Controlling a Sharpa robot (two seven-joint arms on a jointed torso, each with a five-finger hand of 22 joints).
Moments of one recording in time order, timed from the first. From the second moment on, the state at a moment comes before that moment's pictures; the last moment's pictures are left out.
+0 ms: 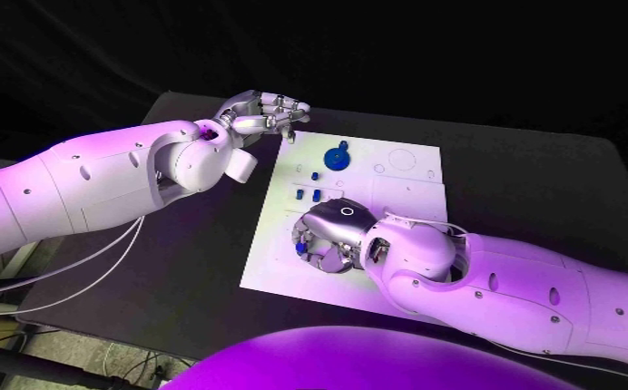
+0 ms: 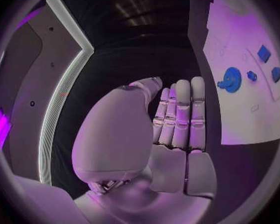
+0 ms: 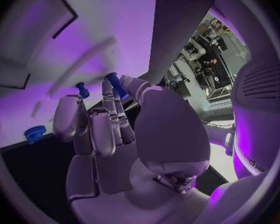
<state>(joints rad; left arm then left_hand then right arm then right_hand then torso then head) 1.14 -0.91 0.01 1.47 -0.11 -0.10 0.28 1.51 -0.24 0.49 0.24 0.19 0.92 0.19 0.26 0.23 1.01 0.13 0.36 0.14 1.05 0.05 1.11 0.43 0.18 0.91 0.15 0.94 0.69 1.02 -0.55 -0.14 1.70 -1.73 -0.23 -0.23 1.31 -0.22 0.54 0.11 0.14 0.96 0.17 0.20 0.37 1.20 0.10 0.10 0.08 1.47 0.01 1.43 1.18 0.09 1.37 0.11 1.20 1.30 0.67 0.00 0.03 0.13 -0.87</state>
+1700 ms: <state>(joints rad) 1.13 -0.92 0.00 1.48 -0.11 -0.09 0.28 1.51 -0.24 0.49 0.24 0.19 0.92 0.19 0.26 0.23 1.01 0.13 0.36 0.14 1.05 0.05 1.11 0.43 0.18 0.91 0.15 0.94 0.69 1.06 -1.13 -0.15 1.96 -1.31 -0.36 -0.37 1.19 -0.16 0.13 0.29 0.23 0.95 0.11 0.32 0.55 1.40 0.03 1.27 1.25 1.47 -0.03 1.53 1.31 0.06 1.46 0.07 1.36 1.31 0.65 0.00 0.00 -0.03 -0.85</state>
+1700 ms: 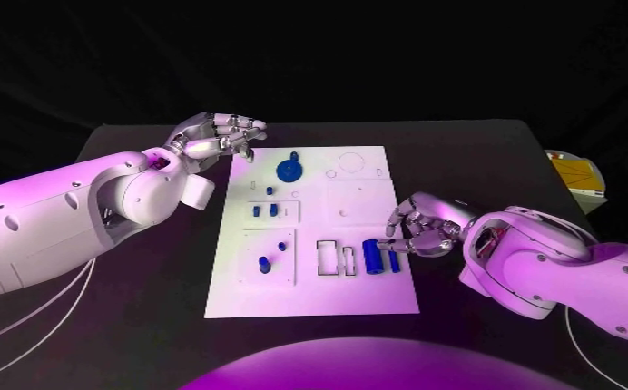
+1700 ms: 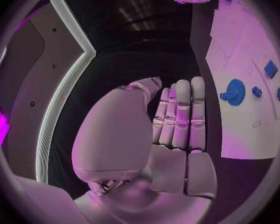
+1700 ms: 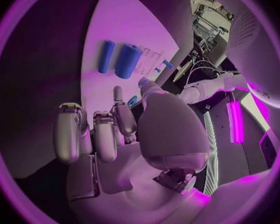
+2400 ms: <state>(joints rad) 1.13 -0.93 0.00 1.48 -0.11 -0.09 0.27 1.51 -0.24 0.49 0.24 0.19 0.92 0.19 0.26 0.23 1.00 0.12 0.36 0.14 1.05 0.05 1.11 0.43 0.18 0.91 0.15 0.94 0.69 1.02 -1.06 -0.15 1.93 -1.39 -0.34 -0.46 1.17 -0.15 0.10 0.29 0.24 0.96 0.10 0.33 0.56 1.38 0.02 1.26 1.25 1.47 -0.04 1.53 1.31 0.06 1.46 0.07 1.35 1.31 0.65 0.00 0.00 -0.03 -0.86</state>
